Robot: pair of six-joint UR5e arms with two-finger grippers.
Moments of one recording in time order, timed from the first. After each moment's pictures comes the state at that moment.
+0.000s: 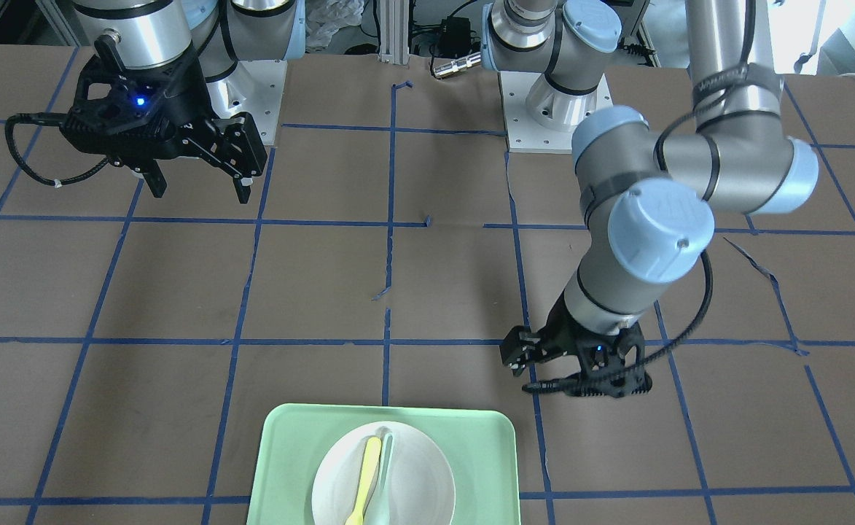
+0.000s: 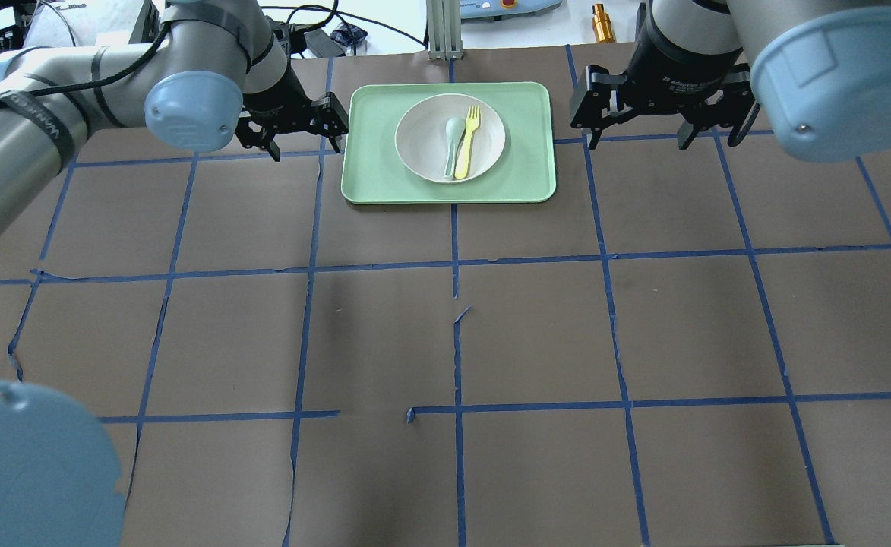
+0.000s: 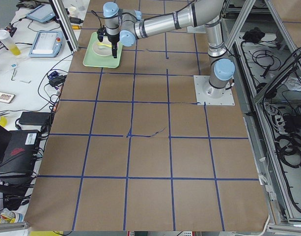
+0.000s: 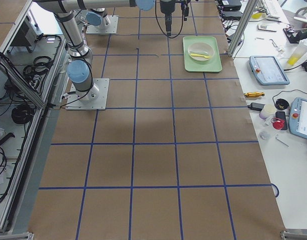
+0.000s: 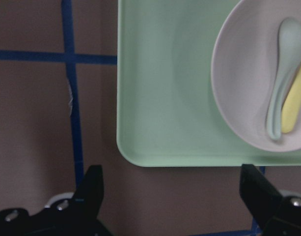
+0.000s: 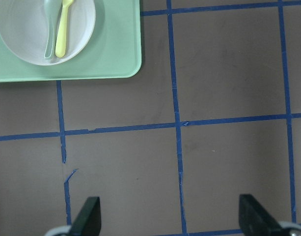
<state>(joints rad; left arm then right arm) -1.60 -1.93 -1.53 -1.16 1.56 -0.11 1.66 -1.57 1.56 -1.70 -1.60 0.15</state>
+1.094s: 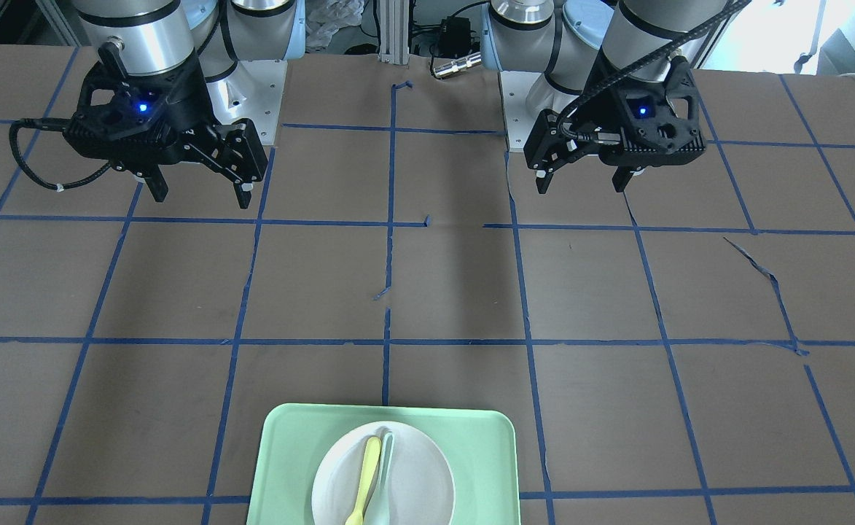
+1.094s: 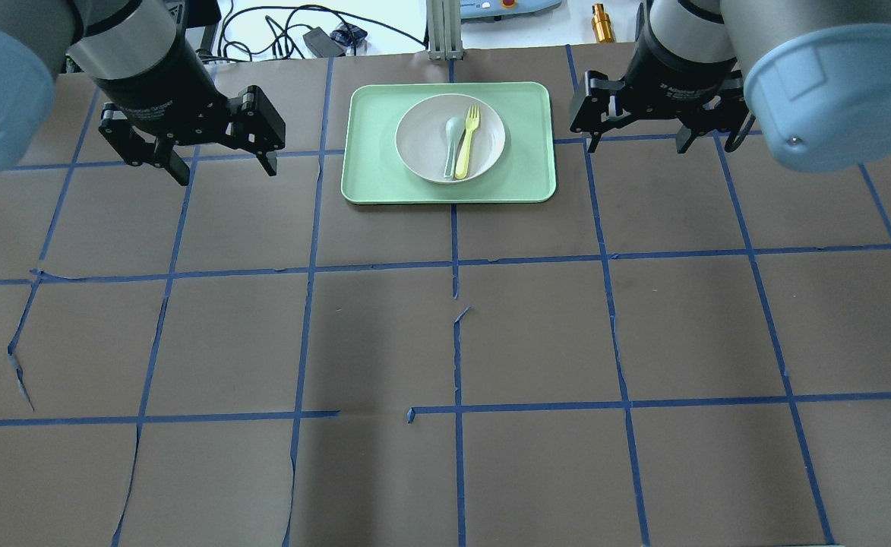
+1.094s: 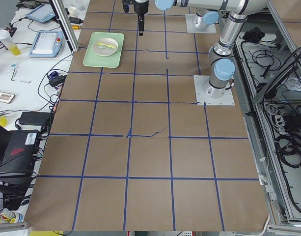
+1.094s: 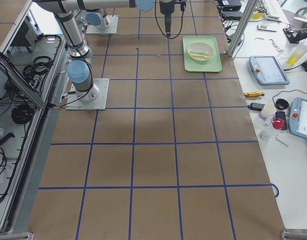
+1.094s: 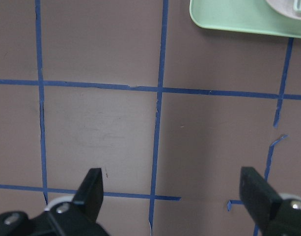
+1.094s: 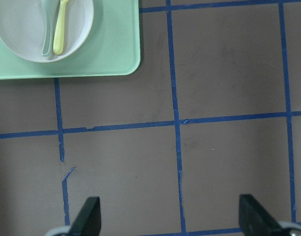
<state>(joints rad) -1.61 -1.57 -1.53 -1.57 1.56 -0.11 1.66 -1.57 1.58 -1.75 -1.60 0.17</state>
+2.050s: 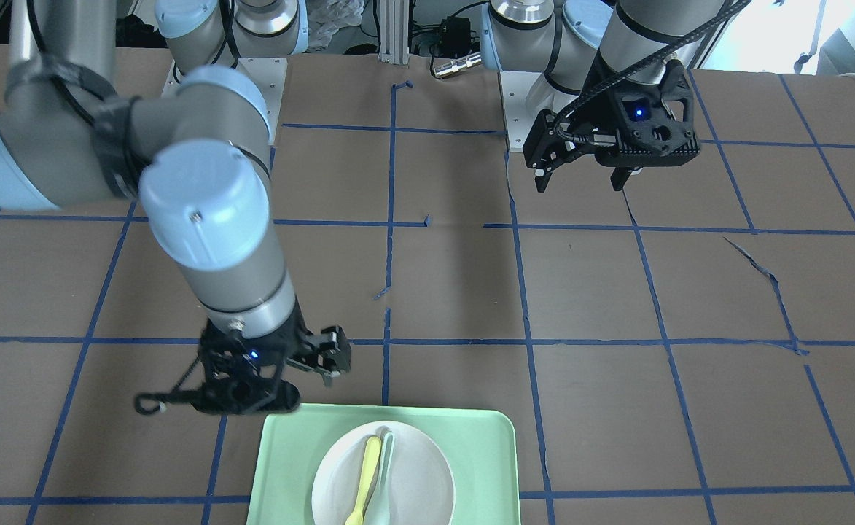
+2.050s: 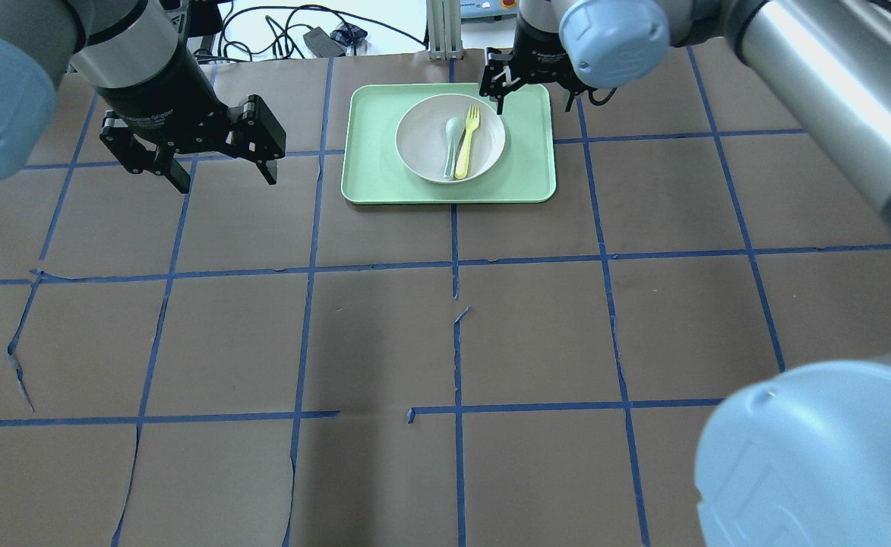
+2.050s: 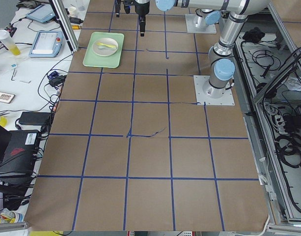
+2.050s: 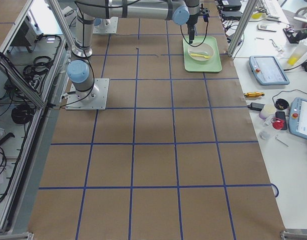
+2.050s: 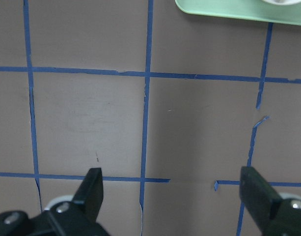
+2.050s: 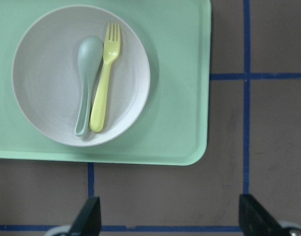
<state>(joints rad) -1.61 -1.57 -1.55 -1.57 1.56 -0.10 1.77 -1.02 1.22 -1.90 -1.57 0.18</state>
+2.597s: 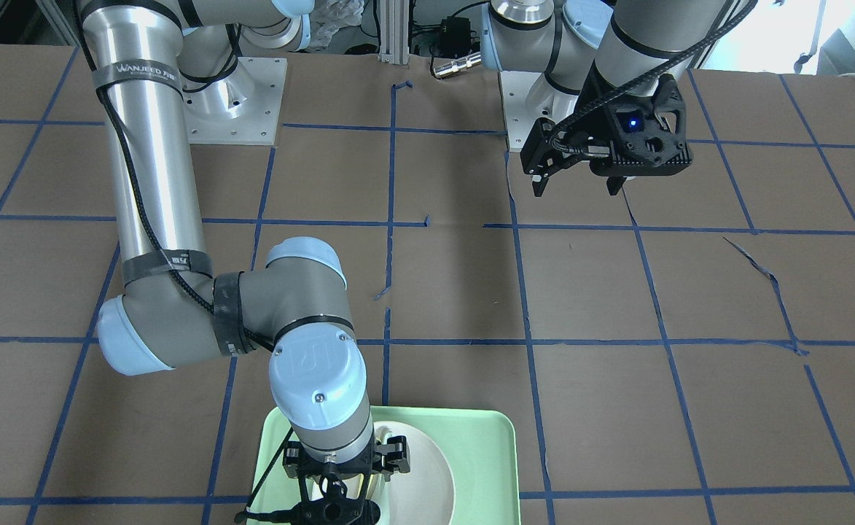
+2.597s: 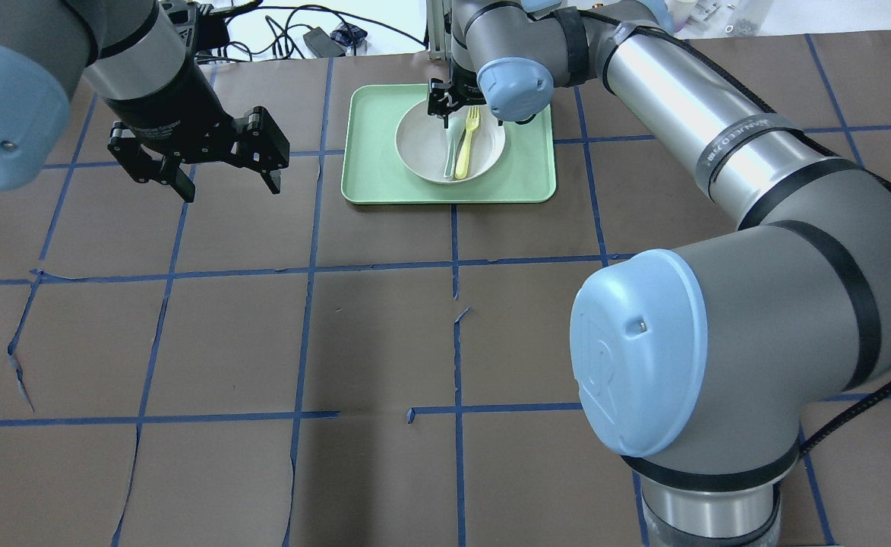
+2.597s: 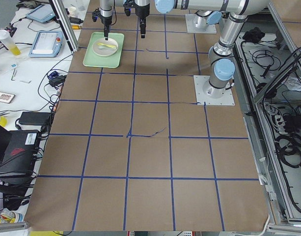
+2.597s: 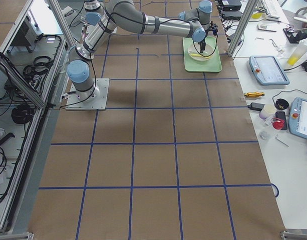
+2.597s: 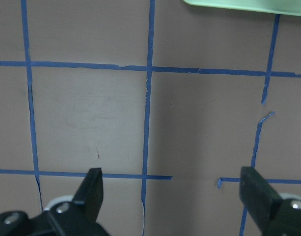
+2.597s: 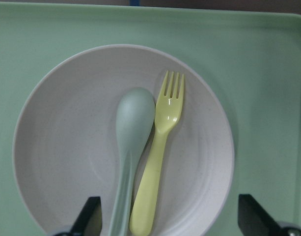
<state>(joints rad) -1.61 -1.57 -1.57 -1.57 1.56 -0.10 1.82 -0.73 1.02 -2.02 -1.57 0.24</state>
